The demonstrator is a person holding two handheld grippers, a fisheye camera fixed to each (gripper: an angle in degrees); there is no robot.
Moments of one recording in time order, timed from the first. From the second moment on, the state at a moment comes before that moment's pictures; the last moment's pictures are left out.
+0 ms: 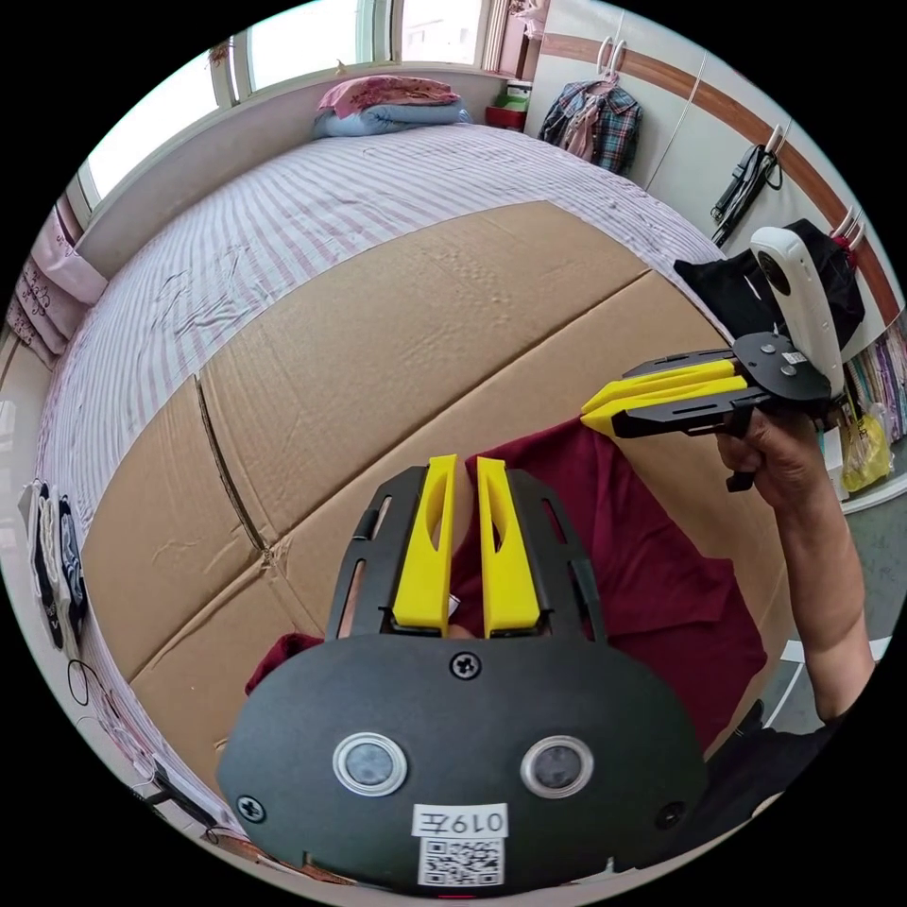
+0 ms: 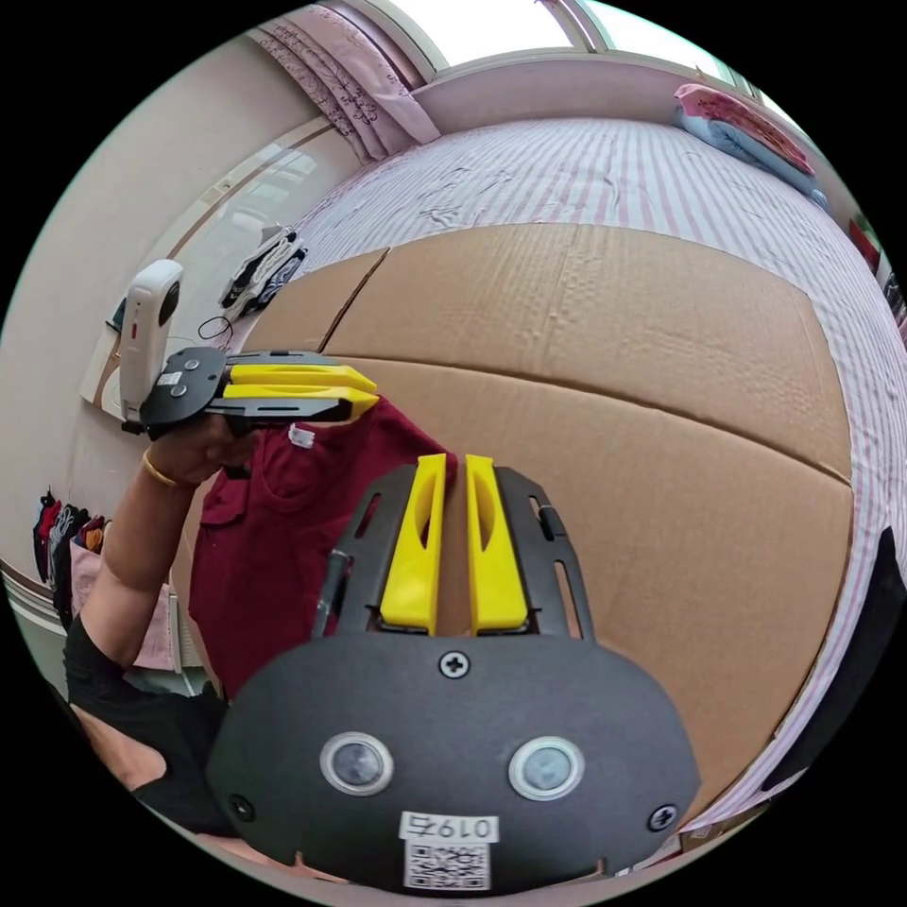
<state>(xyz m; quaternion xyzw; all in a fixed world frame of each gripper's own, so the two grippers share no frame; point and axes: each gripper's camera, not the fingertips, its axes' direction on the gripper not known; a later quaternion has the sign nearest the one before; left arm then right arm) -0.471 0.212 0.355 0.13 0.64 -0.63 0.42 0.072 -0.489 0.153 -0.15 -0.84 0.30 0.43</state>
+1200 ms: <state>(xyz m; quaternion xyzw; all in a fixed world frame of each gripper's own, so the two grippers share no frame) -0.334 0.201 0.041 0.37 0.50 -0.67 0.41 -0.048 -0.128 -0.068 0.04 -0.76 0.37 0.54</state>
